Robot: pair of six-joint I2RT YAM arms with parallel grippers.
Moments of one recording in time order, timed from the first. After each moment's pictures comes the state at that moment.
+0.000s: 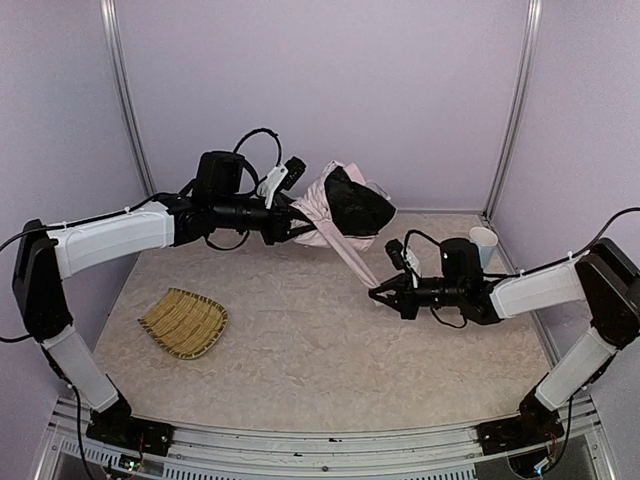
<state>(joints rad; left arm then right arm) -0.62 1.68 1.36 -0.05 0.54 0.13 0.58 1.55 0.63 0.49 -0.62 0.00</state>
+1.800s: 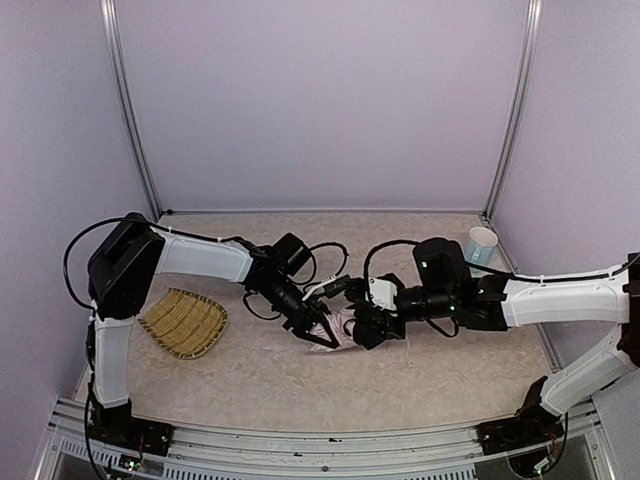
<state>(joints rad) -0.77 2.10 1.41 -0.46 1.12 0.39 0.91 1.37 0.77 0.13 -0.36 -0.59</state>
